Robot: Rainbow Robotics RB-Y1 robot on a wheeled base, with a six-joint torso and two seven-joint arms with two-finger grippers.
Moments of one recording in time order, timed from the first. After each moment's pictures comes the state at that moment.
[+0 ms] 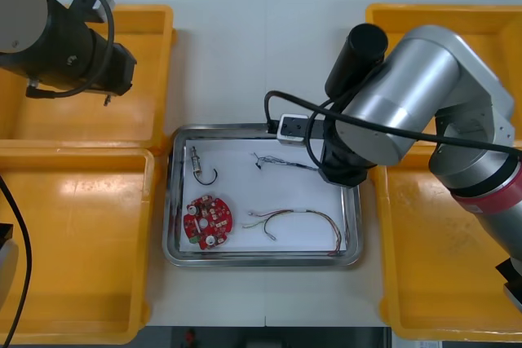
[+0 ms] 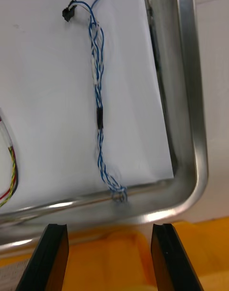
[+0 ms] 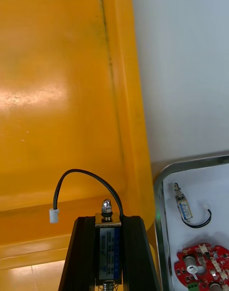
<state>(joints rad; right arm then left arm) -0.69 -0.48 0.50 -1.99 -0.52 1.88 2.02 -0.67 0.50 0.03 -1.97 0.52 1.91 -1.29</state>
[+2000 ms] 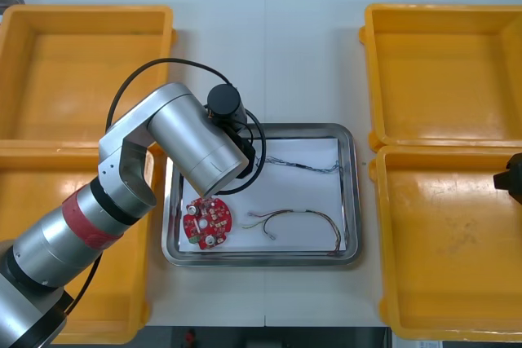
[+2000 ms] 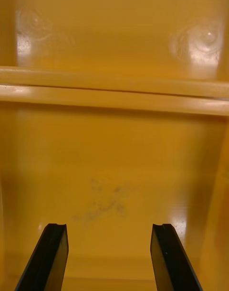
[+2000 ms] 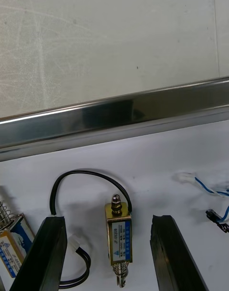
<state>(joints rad) -0.09 -0.64 -0.37 -2.35 -0.74 1.92 1.36 -0.61 0.36 -0.63 -1.78 0.24 1.56 -0.85</state>
